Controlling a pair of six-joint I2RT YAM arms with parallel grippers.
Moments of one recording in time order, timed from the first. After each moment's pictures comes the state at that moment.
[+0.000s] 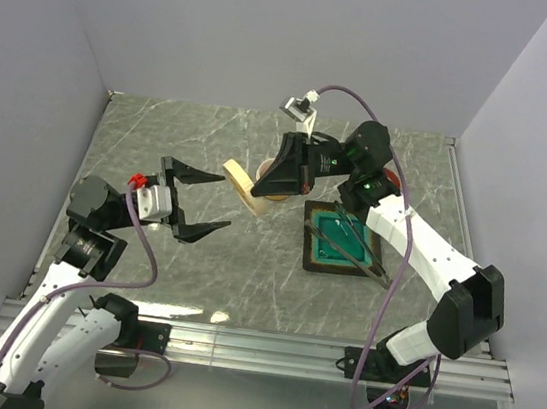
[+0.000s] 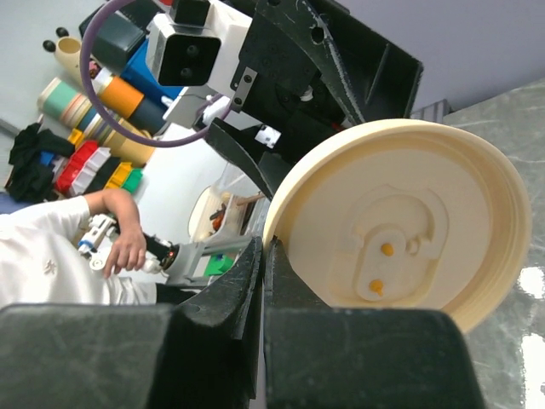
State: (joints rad) left arm -0.30 0.68 0.73 0.24 1.00 0.10; right arm 0.59 1.49 1.30 0.54 -1.28 1.09
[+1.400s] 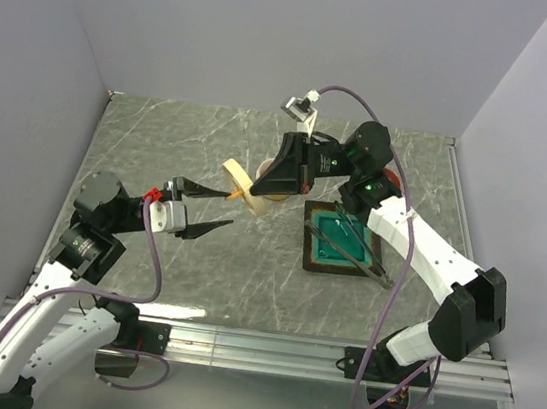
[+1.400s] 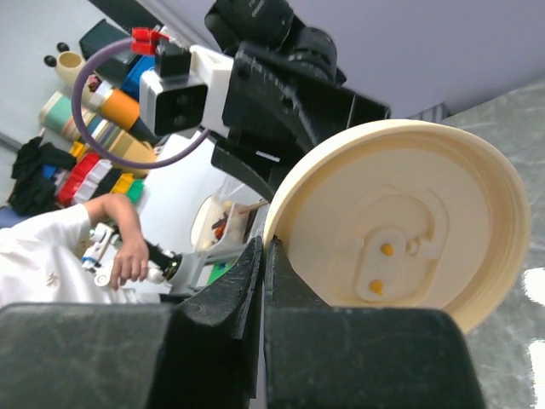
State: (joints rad) left arm -0.41 0.68 0.80 -0.02 0.91 0.38; right arm 0.61 1.48 1.30 0.51 -1.25 1.09
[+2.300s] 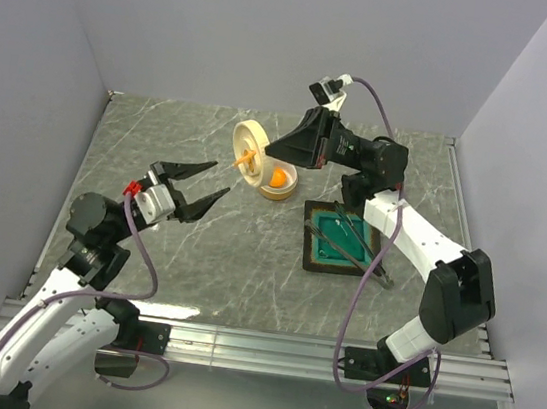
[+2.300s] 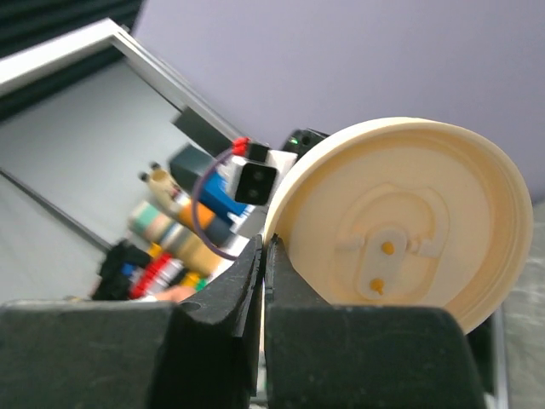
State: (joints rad) left arm -0.44 0.61 0.67 0.35 0.58 0.20; right arm 0.53 1.57 1.26 1.13 -1.04 1.69
